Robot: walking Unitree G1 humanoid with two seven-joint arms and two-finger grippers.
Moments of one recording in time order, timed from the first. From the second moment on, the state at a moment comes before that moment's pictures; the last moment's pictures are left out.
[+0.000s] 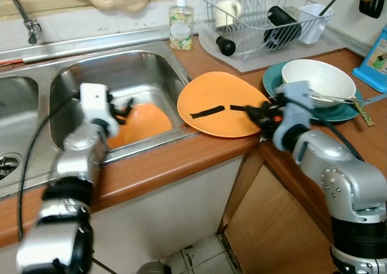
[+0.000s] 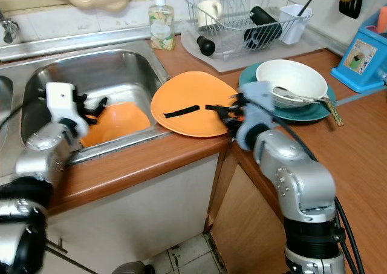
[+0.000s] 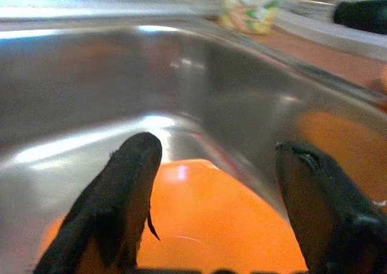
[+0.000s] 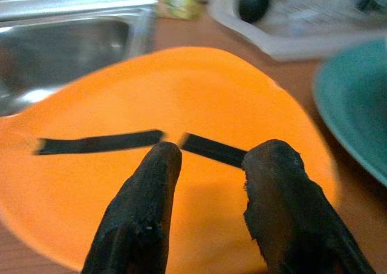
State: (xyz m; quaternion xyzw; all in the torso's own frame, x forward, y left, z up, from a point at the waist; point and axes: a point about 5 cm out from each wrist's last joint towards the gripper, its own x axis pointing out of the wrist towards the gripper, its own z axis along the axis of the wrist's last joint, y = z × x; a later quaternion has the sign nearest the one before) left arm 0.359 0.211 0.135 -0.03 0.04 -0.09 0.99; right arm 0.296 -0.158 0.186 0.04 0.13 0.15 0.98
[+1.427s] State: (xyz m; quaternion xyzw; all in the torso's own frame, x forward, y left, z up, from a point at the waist) left arm 0.365 0.125 0.140 -0.28 0.15 -0.26 0.91; right arm 0.315 -0.152 0.164 0.19 0.22 0.14 0.95
